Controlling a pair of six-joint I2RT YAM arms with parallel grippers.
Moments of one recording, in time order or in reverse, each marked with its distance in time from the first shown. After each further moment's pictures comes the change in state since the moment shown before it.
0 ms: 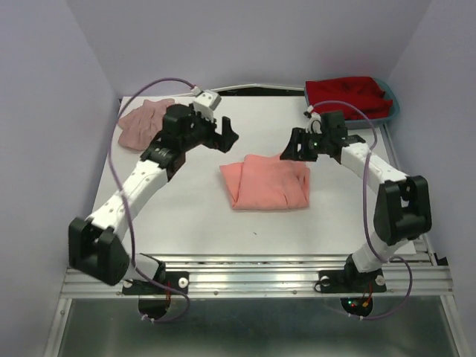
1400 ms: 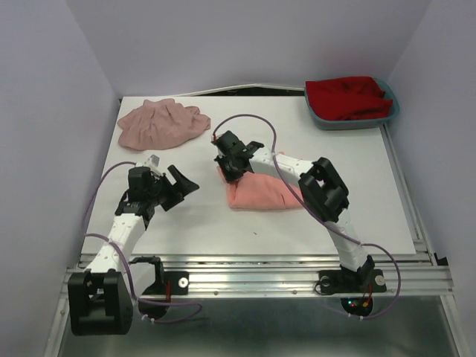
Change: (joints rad) left arm 0.430 -0.469 -0.687 -0.108 0.089 -0.584; right arm 0.612 0.528 0.624 -0.241 0.620 -0.058
